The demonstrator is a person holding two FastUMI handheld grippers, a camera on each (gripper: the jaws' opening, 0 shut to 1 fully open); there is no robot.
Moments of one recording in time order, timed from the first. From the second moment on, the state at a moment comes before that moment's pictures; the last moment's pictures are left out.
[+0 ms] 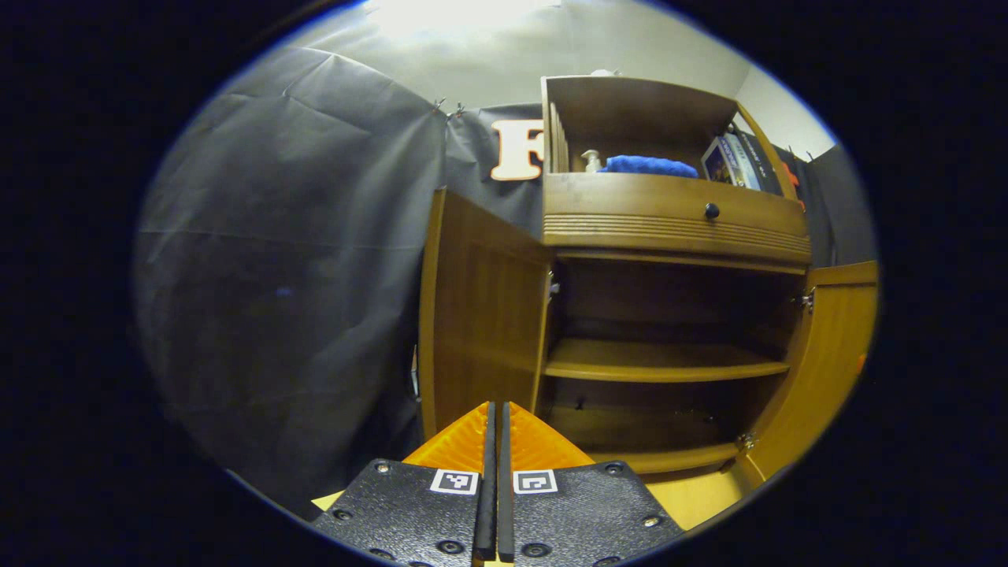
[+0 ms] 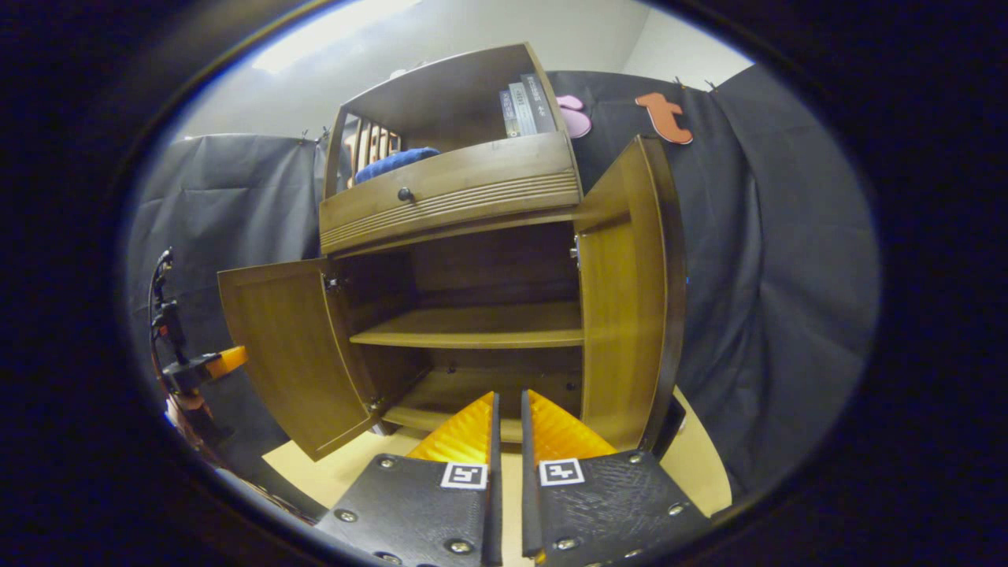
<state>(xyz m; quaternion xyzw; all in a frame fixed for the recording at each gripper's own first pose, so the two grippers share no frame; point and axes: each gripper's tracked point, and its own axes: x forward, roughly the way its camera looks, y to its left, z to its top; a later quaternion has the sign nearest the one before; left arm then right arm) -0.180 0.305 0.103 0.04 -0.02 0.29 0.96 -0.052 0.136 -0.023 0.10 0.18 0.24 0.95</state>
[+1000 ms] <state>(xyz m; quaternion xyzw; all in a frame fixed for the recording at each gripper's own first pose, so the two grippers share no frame) -0.093 0.112 0.164 0.05 -0.08 0.08 0.99 -0.052 0.192 0.060 0.09 0.08 0.23 0.97</state>
